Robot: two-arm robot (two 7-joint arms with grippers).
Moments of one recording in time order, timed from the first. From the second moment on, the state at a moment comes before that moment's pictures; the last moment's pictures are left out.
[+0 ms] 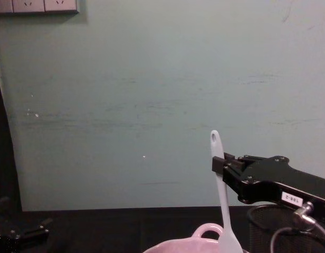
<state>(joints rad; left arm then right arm) -0.20 0.60 0.45 -1.41 -0.25 -0.12 0.03 0.25 0.33 -0.36 -1.42 0.29 -0.21 0.44</state>
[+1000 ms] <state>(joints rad) -0.20 0.60 0.45 -1.41 -0.25 -0.12 0.03 0.24 0.27 -0.46 -1.41 0.38 -0.21 0.54</state>
